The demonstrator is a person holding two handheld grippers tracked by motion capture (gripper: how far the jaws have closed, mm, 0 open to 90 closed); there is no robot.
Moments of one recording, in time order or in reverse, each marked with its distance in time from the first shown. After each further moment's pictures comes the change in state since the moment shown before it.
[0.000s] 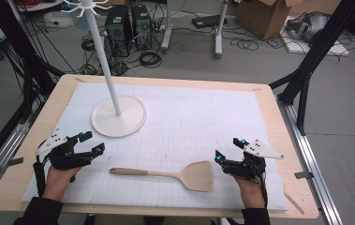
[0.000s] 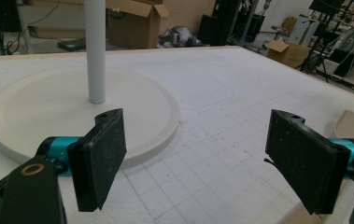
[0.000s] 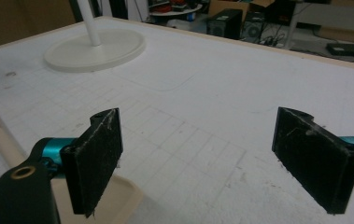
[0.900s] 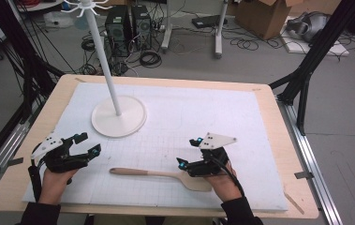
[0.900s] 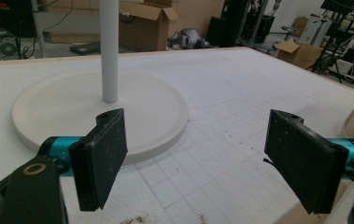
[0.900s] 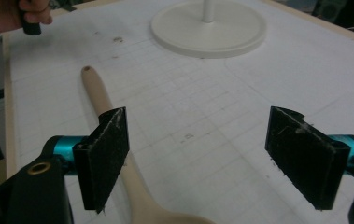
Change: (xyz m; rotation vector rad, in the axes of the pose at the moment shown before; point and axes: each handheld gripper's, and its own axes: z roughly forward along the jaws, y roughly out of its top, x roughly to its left) left arm -0.001 -0.001 -0.011 -0.007 0.040 0.019; right arm 0.073 0.039 0.062 0.176 0.343 -0.188
